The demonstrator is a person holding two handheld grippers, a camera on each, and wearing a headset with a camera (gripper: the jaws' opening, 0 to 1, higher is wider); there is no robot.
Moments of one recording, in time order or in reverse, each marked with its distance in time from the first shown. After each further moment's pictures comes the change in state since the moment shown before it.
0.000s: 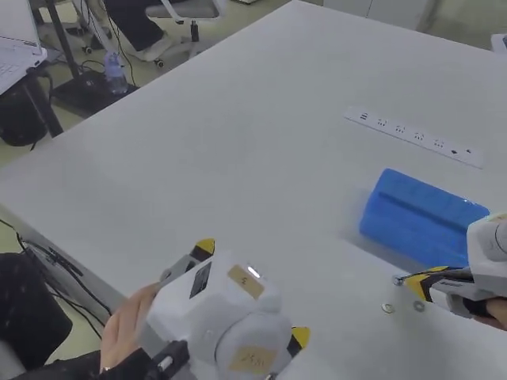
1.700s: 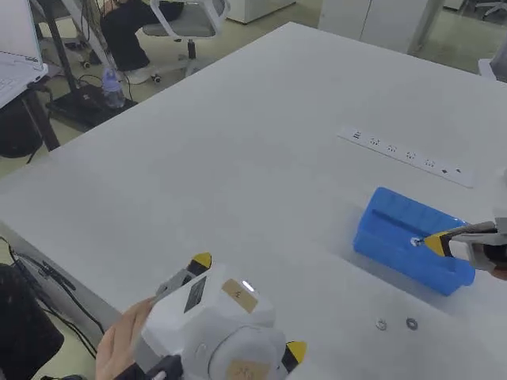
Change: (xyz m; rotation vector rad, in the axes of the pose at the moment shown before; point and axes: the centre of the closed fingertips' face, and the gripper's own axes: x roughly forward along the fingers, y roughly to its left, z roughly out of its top) left arm -0.002 0.000 0.005 -0.018 -0.025 -0.004; right arm -0.019 -0.058 0.065 0.039 -0.028 -0.089
